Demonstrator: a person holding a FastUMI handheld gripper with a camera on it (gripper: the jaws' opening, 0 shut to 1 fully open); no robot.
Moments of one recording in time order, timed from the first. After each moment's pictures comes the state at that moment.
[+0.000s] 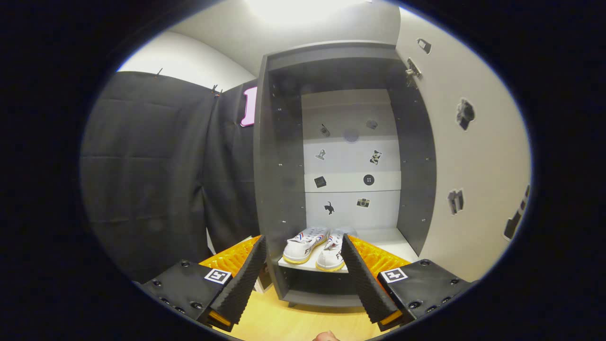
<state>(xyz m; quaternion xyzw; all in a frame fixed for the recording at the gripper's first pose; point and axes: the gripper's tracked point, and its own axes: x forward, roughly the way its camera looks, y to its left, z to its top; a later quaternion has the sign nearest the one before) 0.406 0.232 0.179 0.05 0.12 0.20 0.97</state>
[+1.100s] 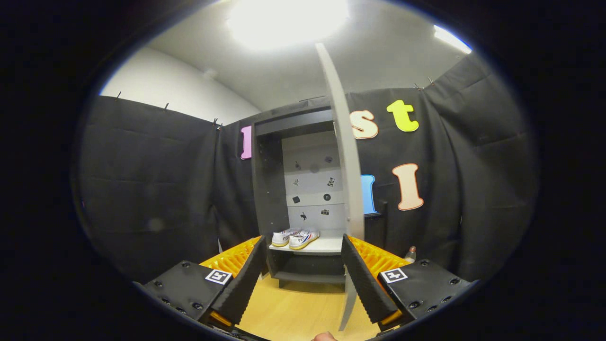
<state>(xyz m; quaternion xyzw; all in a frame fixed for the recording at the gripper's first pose) 0.214 0.006 0.275 0.08 0.07 0.18 0.98</state>
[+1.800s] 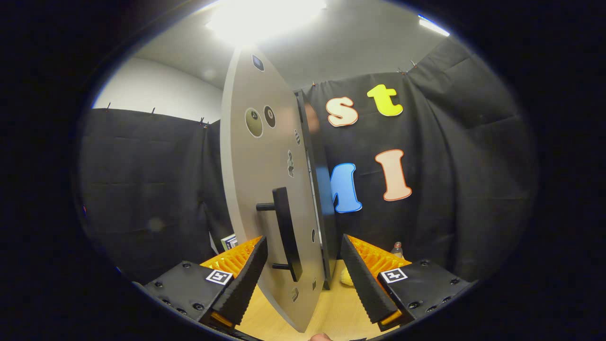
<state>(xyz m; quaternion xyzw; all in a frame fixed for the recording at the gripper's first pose) 0.287 -0.065 0.207 0.10 0.12 0.21 0.97</state>
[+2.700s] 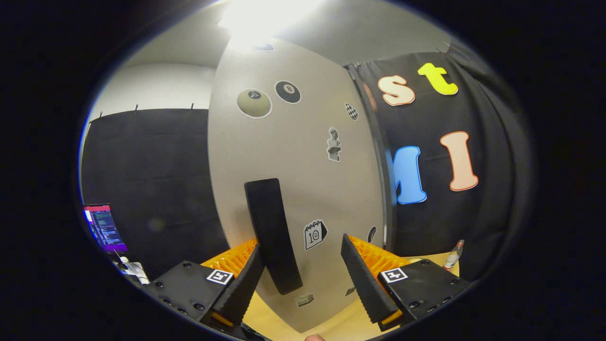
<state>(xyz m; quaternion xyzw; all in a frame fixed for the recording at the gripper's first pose) 0.308 0.051 0.203 0.11 0.13 0.36 0.92</state>
